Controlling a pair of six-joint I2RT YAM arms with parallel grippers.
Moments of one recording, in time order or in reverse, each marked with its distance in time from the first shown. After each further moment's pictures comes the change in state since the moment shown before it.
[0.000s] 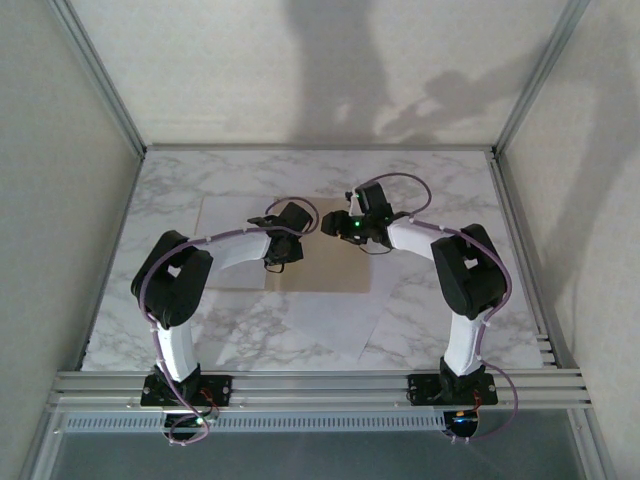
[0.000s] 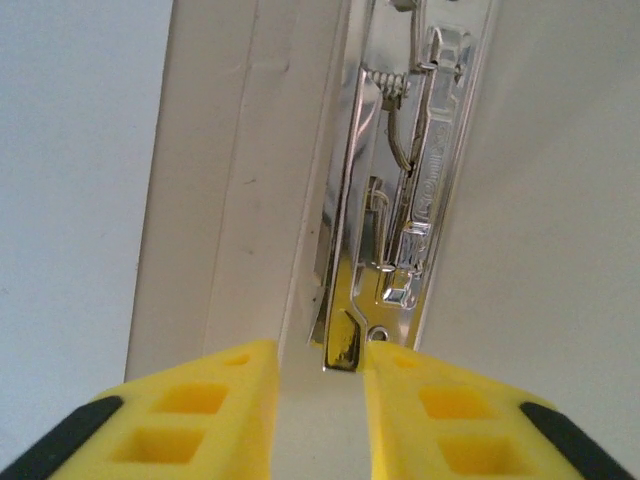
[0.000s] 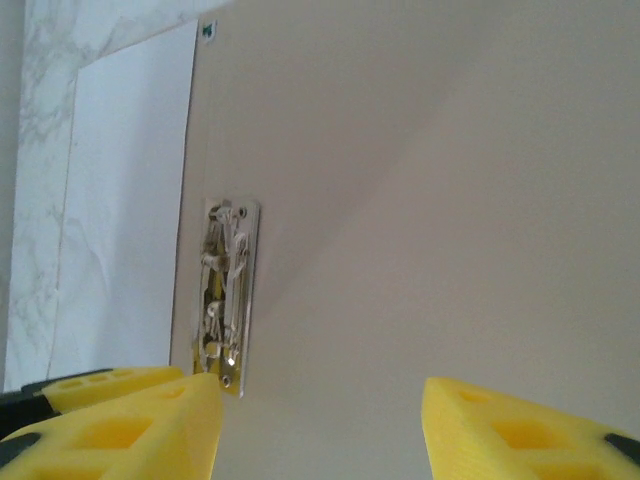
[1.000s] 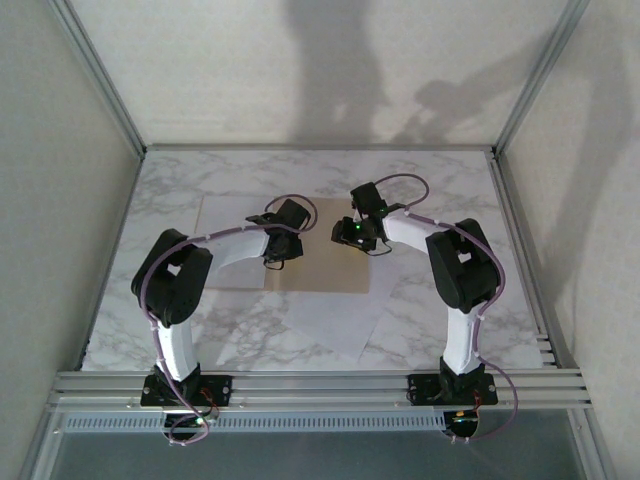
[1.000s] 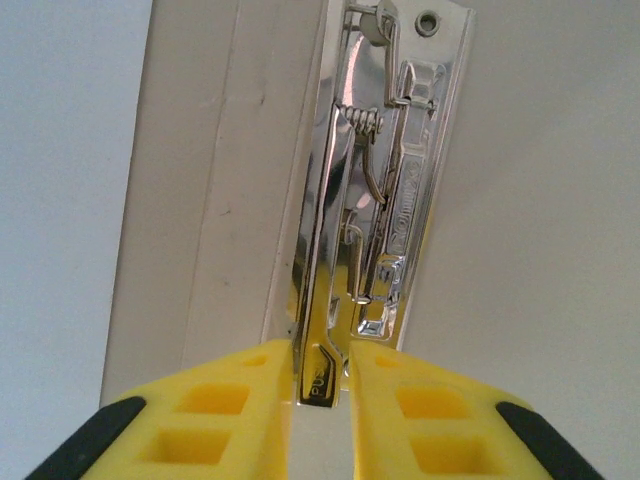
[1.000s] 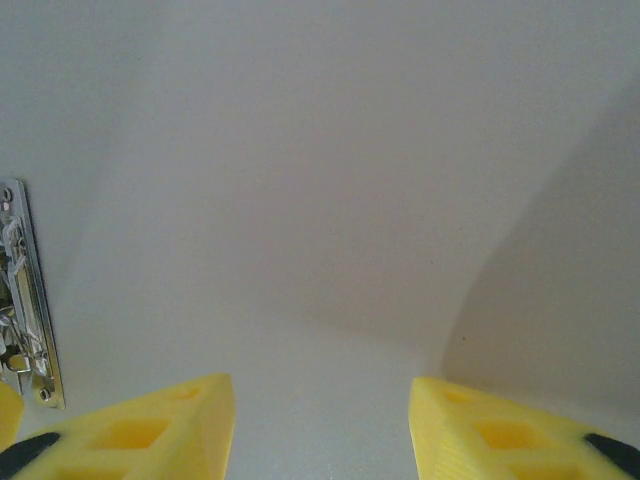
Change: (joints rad) left arm 0.021 0.010 0.011 0.027 0.031 0.011; right arm 0.000 0.064 0.084 -0.283 0.164 -0.005
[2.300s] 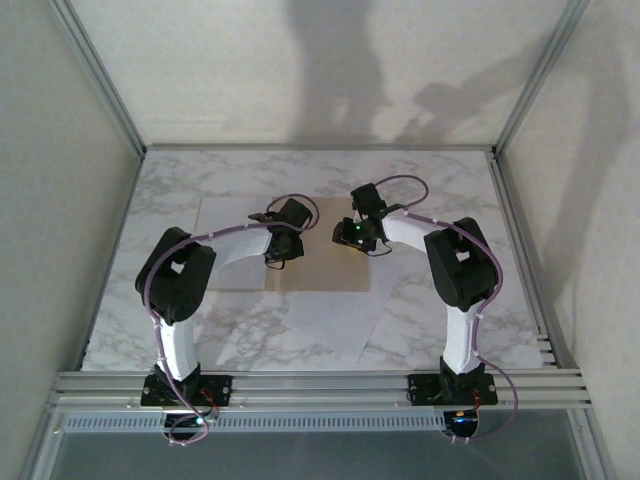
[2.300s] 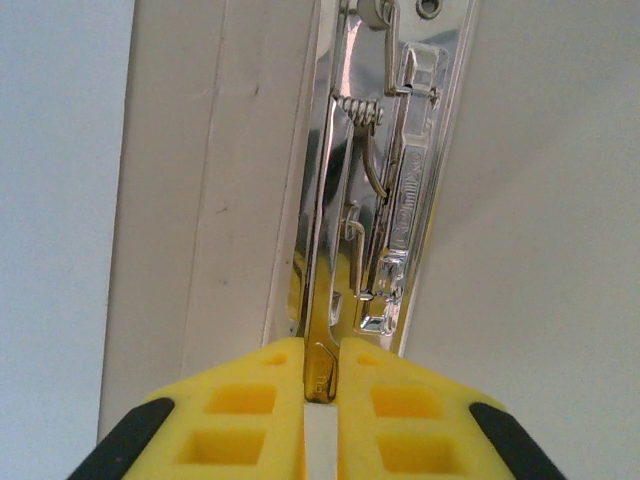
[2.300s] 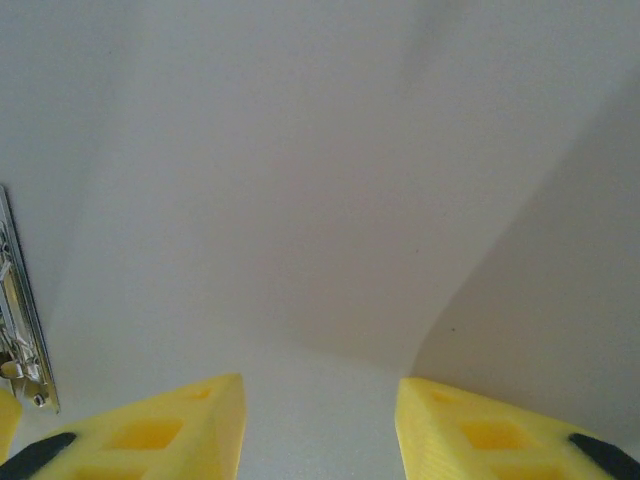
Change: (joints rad) left arm -0.008 0.027 0.031 -0.041 -0.001 0.000; right arm -0.003 0.019 0.000 0.008 -0.011 0.012
